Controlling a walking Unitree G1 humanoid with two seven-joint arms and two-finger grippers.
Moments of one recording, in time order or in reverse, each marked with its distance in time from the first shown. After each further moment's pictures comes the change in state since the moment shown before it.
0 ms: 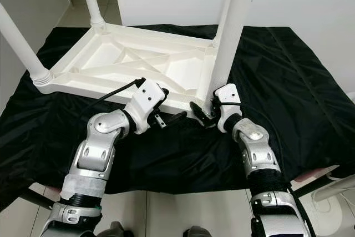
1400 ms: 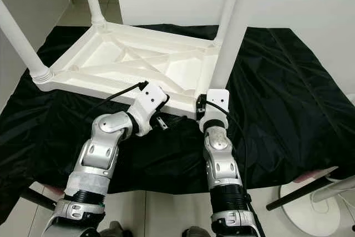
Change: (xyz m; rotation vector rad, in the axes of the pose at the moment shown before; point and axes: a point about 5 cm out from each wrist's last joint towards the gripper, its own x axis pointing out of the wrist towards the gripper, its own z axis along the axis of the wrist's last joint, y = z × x) left arm 0.008 0.000 -0.013 -0.065 0.066 -0.014; right arm 0.009 0.048 0.007 0.176 0.005 -0.640
